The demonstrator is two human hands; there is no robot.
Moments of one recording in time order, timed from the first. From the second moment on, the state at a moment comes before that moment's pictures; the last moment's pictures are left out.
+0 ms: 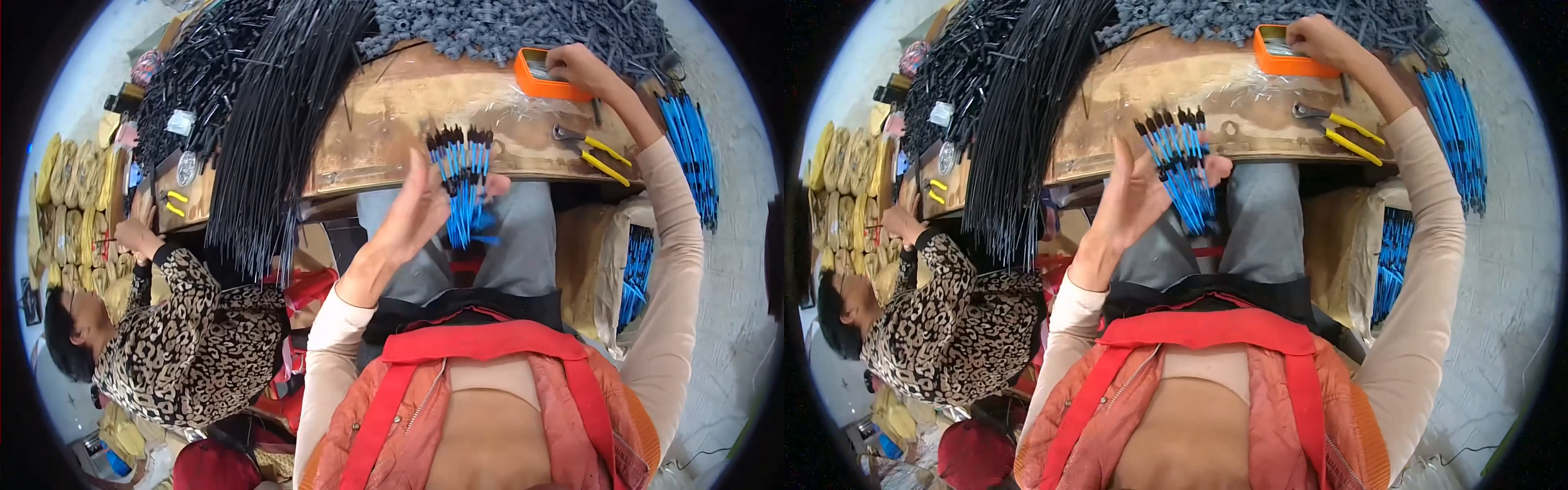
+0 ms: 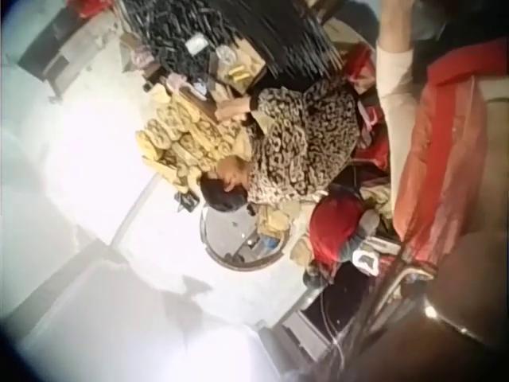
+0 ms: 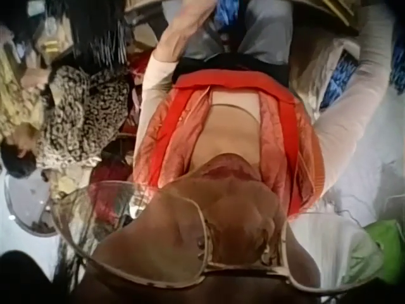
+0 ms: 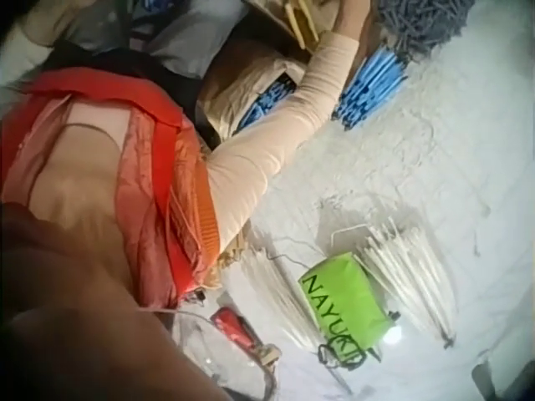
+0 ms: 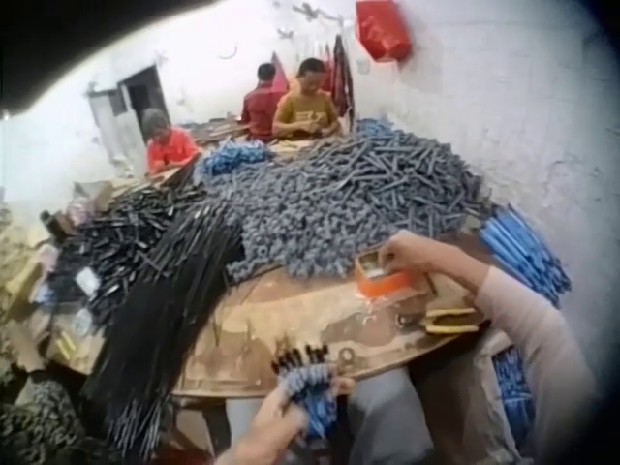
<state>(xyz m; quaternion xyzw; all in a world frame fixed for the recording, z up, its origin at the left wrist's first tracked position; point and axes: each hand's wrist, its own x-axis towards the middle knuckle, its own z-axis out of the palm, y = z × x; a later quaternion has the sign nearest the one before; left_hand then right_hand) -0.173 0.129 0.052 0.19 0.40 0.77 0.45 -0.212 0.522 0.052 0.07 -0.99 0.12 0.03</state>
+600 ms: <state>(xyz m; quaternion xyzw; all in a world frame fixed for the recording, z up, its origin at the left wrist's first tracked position) -0.163 0.118 0.041 0.17 0.56 0.73 0.36 -0.154 0.445 0.079 -0.04 -0.91 0.36 0.20</state>
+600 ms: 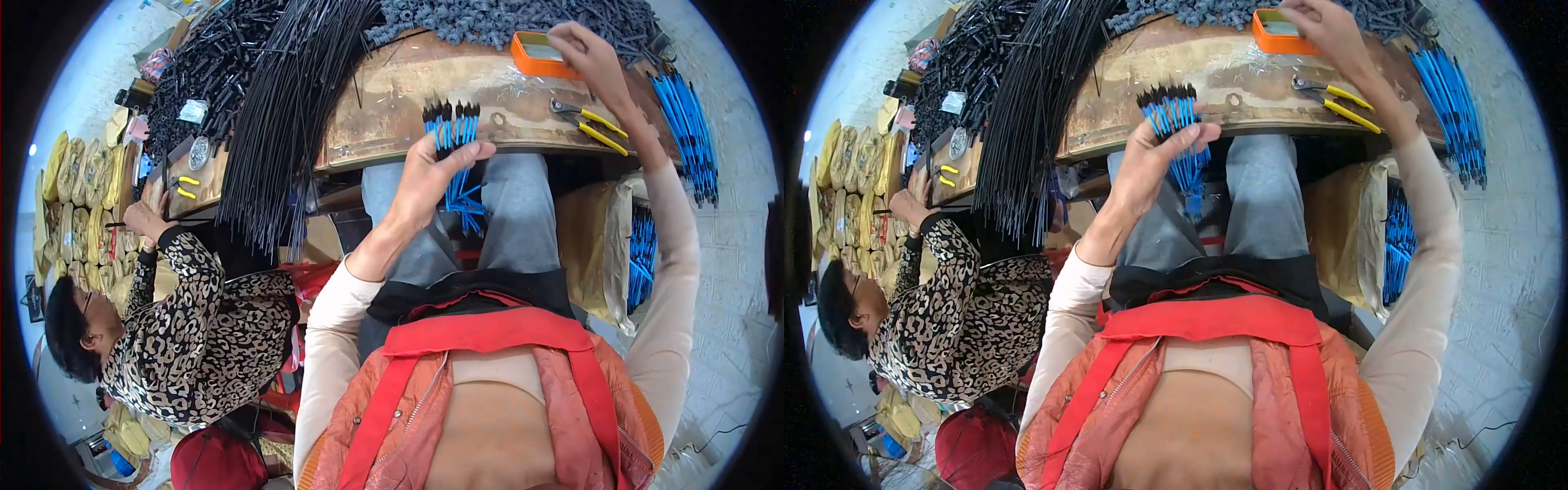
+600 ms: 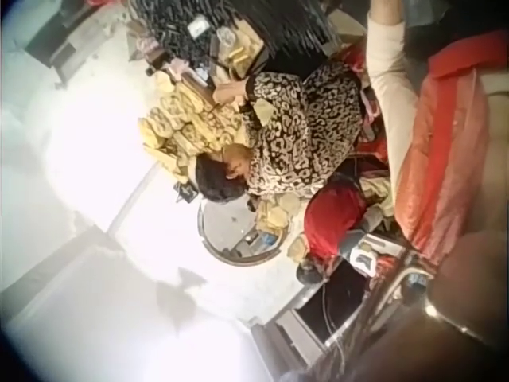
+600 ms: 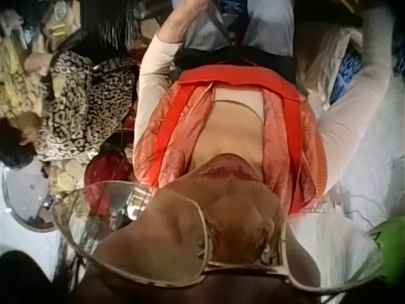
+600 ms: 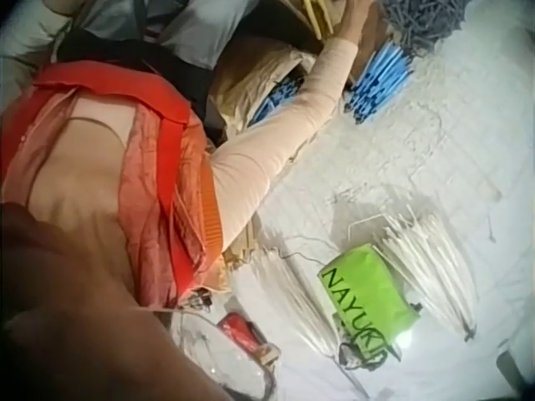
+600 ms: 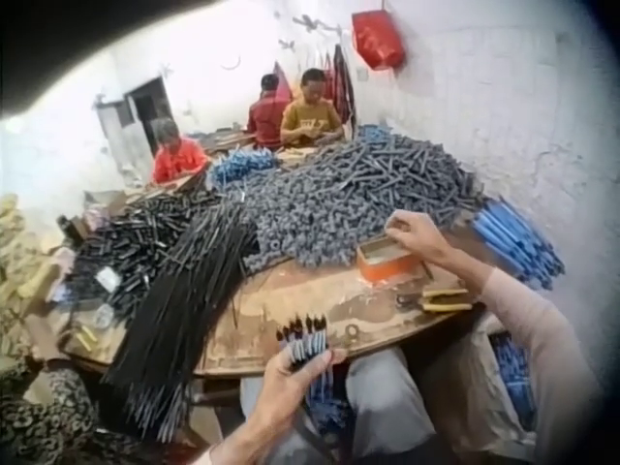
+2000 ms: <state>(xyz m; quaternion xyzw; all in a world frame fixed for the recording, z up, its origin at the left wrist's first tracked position) -0.032 0.082 -0.006 0.08 0.52 0.71 0.47 0.026 0.282 0.069 0.17 -0.94 0.19 0.22</state>
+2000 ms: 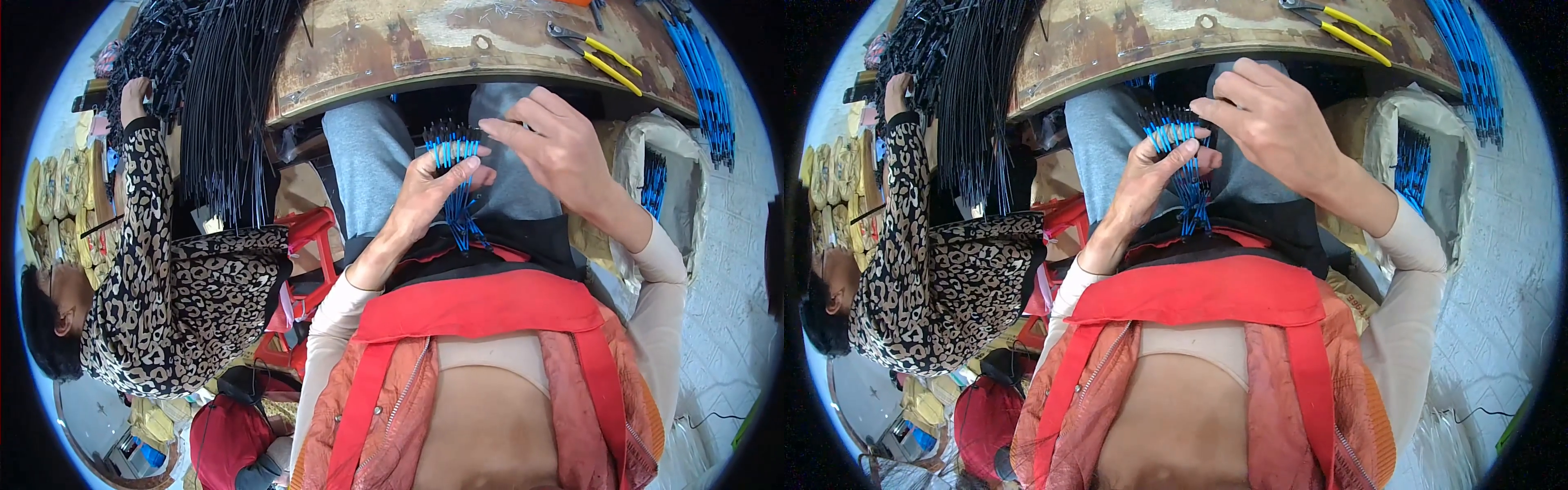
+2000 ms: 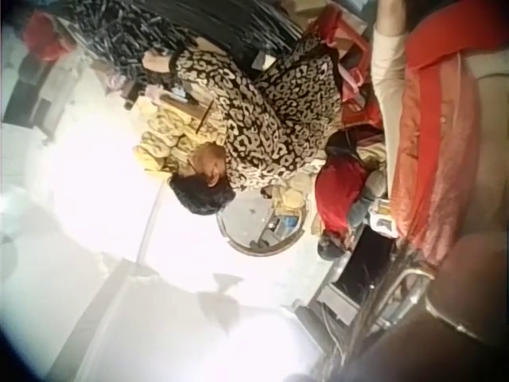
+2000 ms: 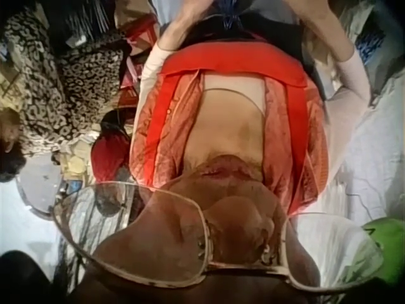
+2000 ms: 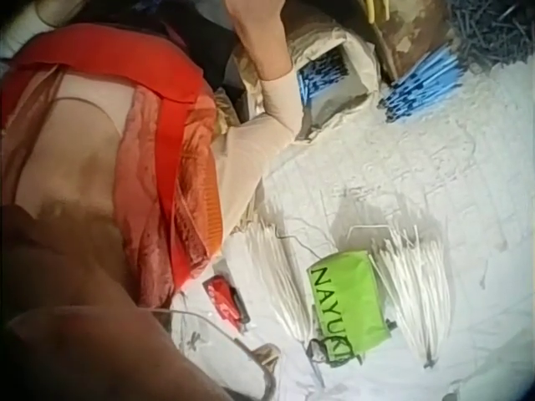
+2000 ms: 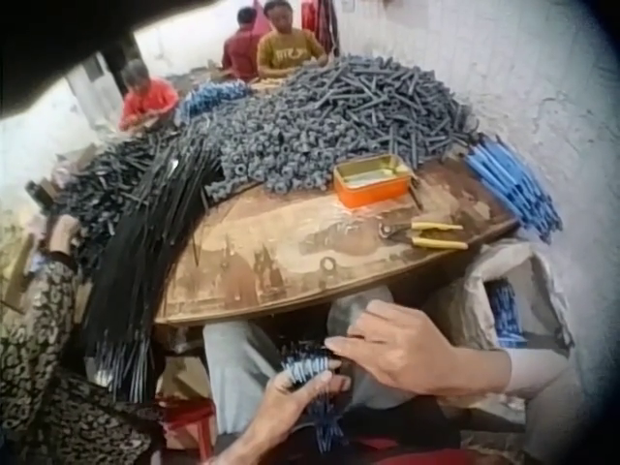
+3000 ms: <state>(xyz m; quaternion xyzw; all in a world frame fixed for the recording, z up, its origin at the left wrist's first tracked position) -0.029 0.083 -0.008 0.10 0.51 0.71 0.48 0.037 0.267 0.046 0.12 -0.90 0.37 0.20</state>
